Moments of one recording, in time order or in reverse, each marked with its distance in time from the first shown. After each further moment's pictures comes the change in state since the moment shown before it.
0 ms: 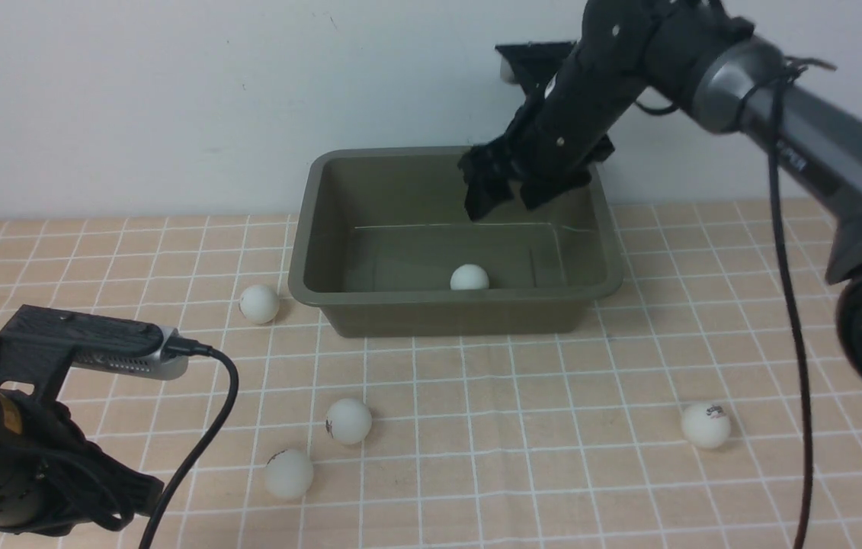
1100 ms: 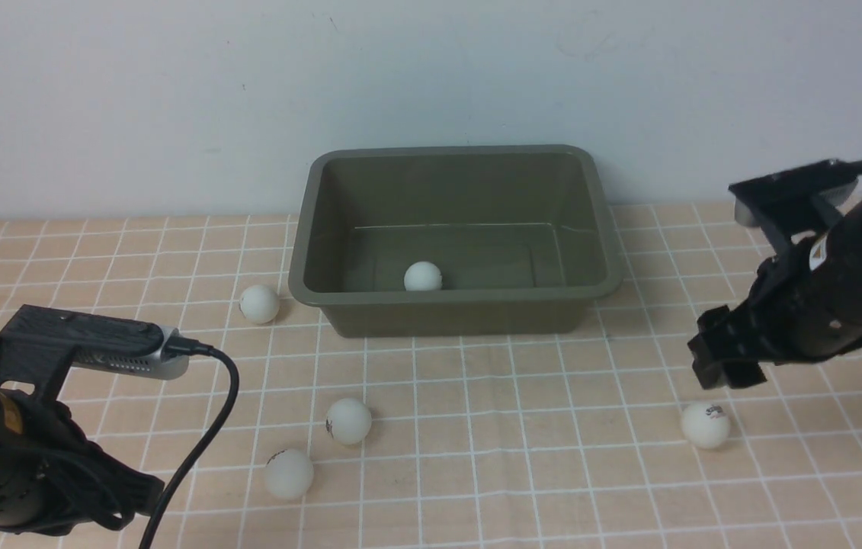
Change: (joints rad) right arm -0.110 -0.756 1.309 -0.233 -0.412 0.025; left arm 0.000 0.000 0.000 -0.002 0.000 0.000
